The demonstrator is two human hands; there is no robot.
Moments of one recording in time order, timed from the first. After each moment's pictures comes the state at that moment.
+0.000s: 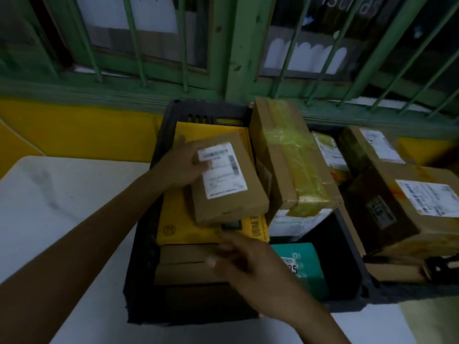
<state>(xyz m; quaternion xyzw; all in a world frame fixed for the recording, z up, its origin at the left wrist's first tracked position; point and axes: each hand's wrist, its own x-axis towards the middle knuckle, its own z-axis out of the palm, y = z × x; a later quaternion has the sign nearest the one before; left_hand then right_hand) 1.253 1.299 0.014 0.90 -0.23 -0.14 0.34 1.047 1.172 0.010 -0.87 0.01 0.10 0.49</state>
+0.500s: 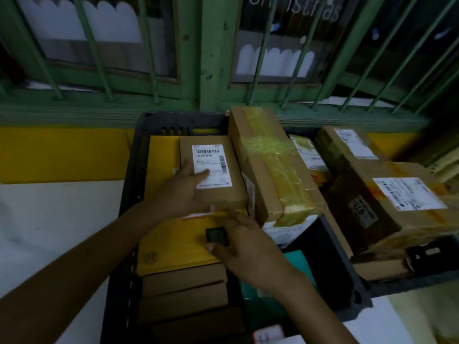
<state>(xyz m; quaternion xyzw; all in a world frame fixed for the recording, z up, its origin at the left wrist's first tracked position) 1.261 1.270 -0.020 0.91 -0.33 -0.16 0.21 1.098 1.151 0.003 -0.95 0.02 0.07 0.30</state>
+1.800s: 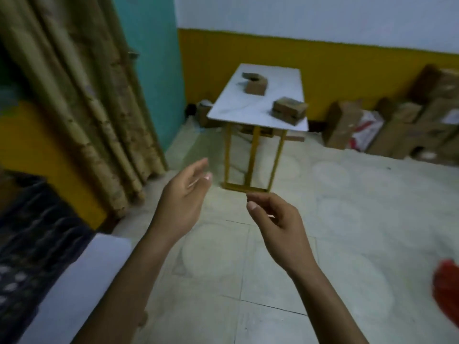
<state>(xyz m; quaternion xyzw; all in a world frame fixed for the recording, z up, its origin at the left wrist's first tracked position) 0.633 0.933 0.022 0.52 -0.61 -0.36 0.48 0.462 0.983 0.006 -0.57 0.56 -0.49 0.36</state>
